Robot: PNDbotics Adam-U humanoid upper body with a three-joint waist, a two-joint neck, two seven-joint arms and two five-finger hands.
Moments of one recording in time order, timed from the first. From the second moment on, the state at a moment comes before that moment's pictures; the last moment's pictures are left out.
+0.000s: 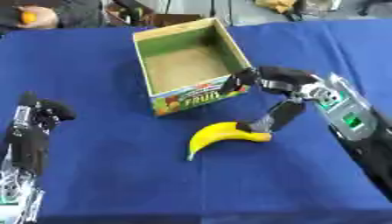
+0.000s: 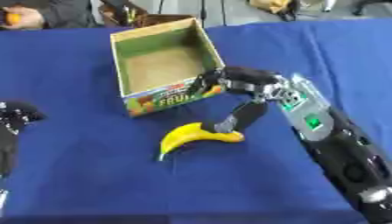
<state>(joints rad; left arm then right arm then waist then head) -0.13 0.19 0.02 -1.68 0.14 -0.14 0.03 -0.66 -0.43 0.37 -1.40 0.40 -0.54 0.59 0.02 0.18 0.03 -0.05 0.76</state>
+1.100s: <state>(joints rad) -0.13 0.18 0.01 -1.68 0.14 -0.14 0.02 -0.67 -0.35 0.40 -1.27 0.63 -0.63 0.50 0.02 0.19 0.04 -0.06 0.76</state>
